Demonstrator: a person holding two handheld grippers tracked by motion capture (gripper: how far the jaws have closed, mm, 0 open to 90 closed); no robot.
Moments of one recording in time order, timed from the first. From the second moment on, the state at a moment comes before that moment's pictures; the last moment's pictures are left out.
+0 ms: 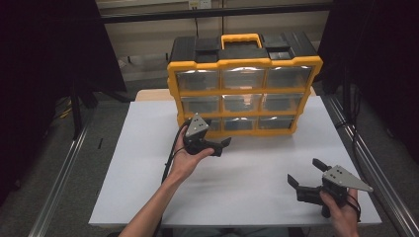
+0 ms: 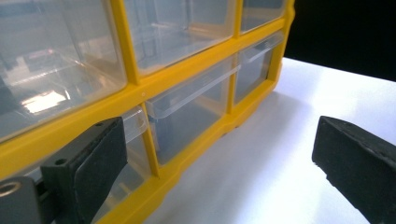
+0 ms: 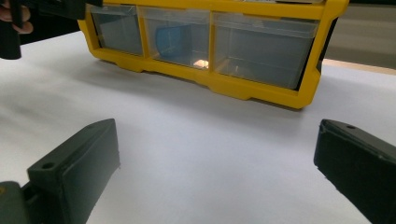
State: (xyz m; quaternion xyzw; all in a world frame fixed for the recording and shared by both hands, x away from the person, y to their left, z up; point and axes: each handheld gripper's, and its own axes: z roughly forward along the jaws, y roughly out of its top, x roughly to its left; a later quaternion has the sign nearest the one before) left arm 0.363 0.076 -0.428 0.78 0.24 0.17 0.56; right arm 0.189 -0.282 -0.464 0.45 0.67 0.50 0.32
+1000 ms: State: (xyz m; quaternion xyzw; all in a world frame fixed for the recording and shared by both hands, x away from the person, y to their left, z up) left arm 0.318 0.139 -0.441 0.75 0.28 0.19 0.57; right arm 0.188 -0.285 -0.464 0.45 0.67 0.49 0.33
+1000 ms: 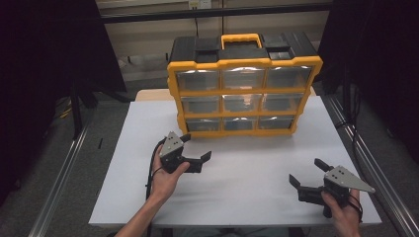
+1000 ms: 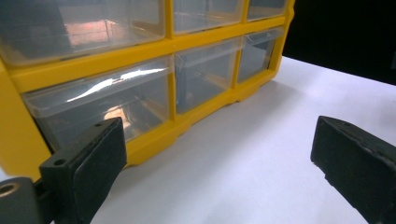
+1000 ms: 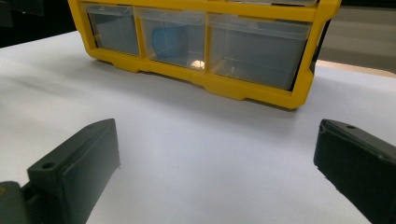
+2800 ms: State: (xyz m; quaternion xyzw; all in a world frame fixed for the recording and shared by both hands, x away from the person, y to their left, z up) left arm 0.255 0.247 -0.459 0.70 0.38 0.22 0.56; right arm 0.192 -0.286 -0.463 0.45 0.66 0.49 0.33
